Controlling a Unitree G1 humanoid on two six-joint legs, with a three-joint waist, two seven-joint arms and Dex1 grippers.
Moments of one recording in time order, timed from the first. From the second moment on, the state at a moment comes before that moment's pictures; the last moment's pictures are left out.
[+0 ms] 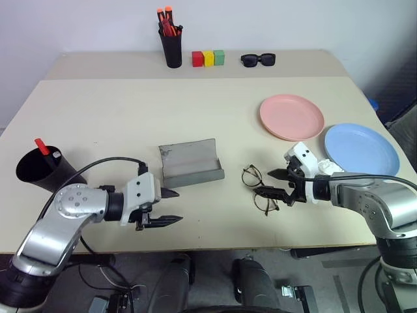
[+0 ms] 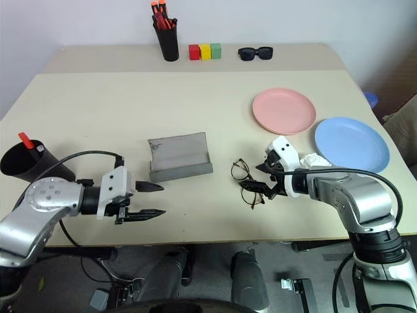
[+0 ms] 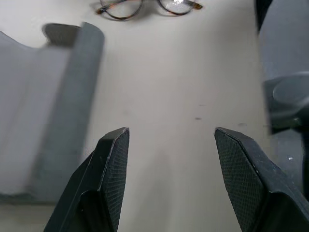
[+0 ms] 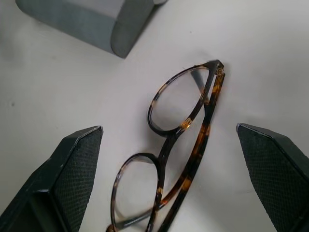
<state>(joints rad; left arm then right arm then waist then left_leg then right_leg) -0.04 0.82 0.00 -0.57 -0.33 0.53 -1.10 -0.36 -0.74 -0.04 -0.31 0.60 1.14 0.74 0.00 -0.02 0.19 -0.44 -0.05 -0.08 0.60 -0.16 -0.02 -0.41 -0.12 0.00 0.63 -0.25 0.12</state>
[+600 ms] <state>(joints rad) 0.07 0.83 0.02 -0.65 -0.38 0.60 -0.95 -0.39 -0.74 -0.04 -0.27 0.61 1.21 0.73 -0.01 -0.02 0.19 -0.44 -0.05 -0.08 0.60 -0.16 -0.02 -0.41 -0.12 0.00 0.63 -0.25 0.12</state>
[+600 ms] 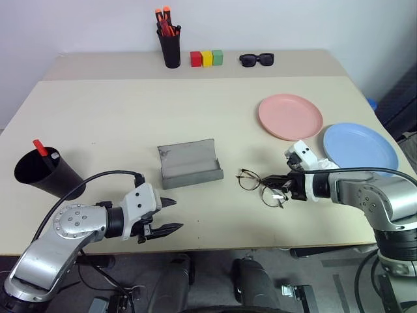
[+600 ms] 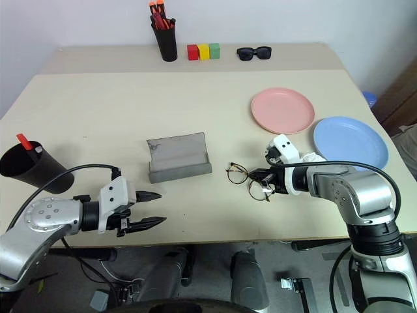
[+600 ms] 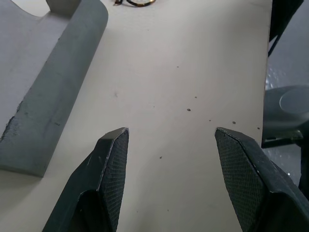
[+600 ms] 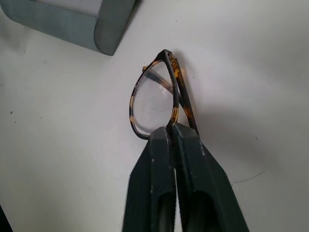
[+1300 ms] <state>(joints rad) 0.06 0.83 0.01 -0.65 -0.38 0.61 -0.91 -0.41 -0.85 0.06 -0.34 0.55 1.09 0.79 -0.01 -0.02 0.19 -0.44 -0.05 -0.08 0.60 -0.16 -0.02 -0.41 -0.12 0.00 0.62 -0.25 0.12</state>
